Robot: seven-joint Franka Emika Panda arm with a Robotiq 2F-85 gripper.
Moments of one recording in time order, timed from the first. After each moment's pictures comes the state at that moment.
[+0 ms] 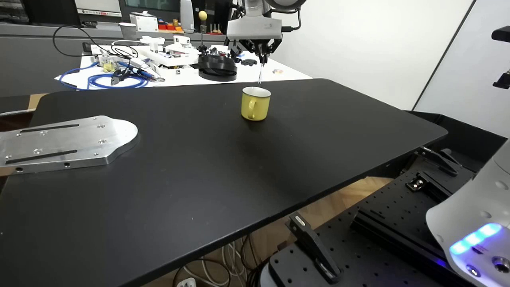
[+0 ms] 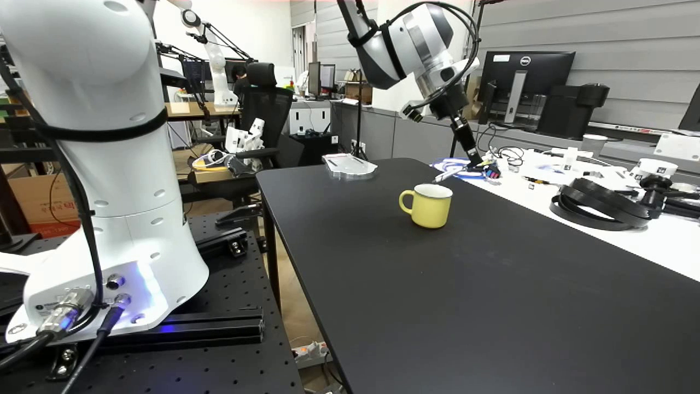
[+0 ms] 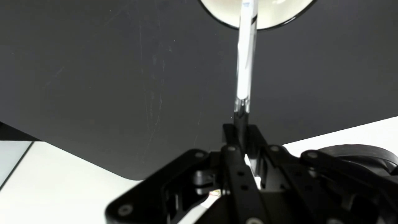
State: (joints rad) arm 0.20 0.35 -0.07 -2.04 -0.89 2.44 1.58
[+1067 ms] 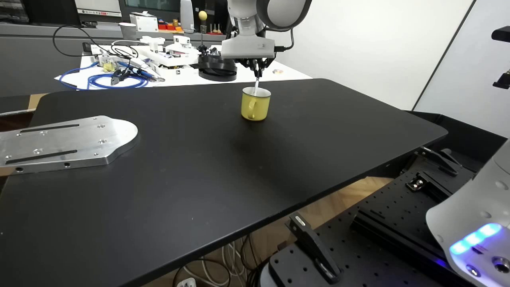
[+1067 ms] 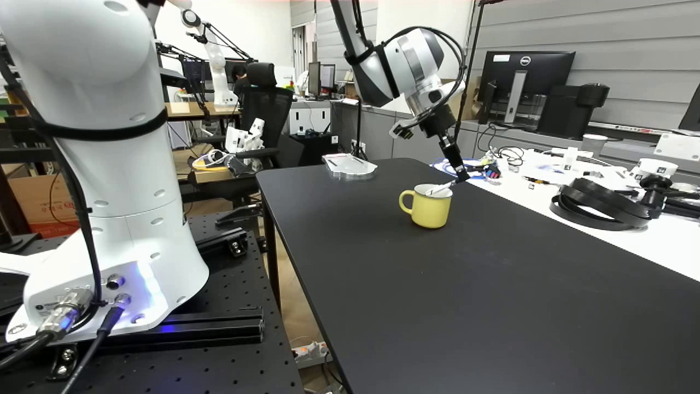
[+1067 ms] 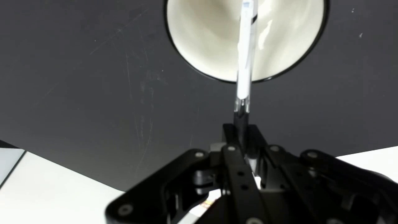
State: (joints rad) arm 0.20 0.43 -0.04 -2.04 -0.96 2.46 1.69
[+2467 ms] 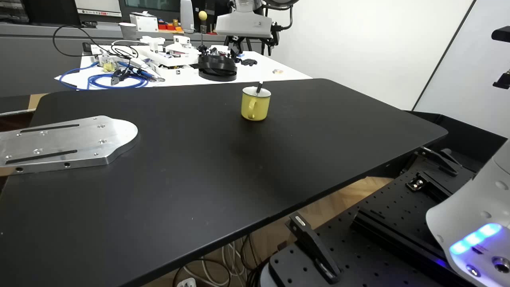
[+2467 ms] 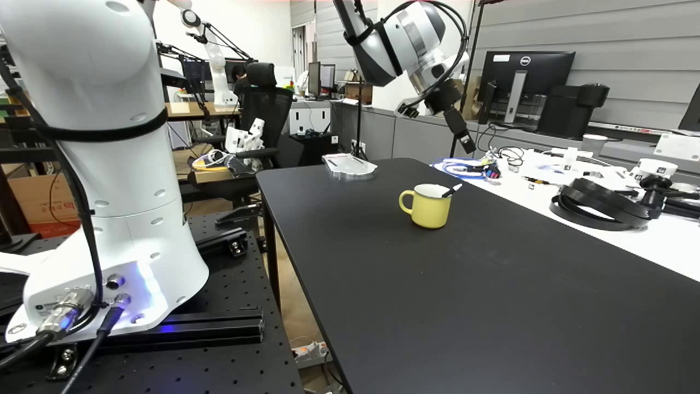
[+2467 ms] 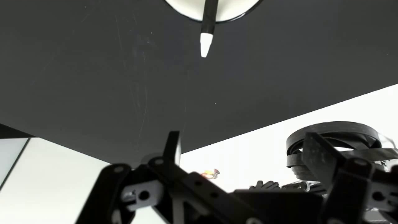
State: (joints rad) arm 0.21 0.35 -0.03 -2.01 -0.96 2.42 1.71
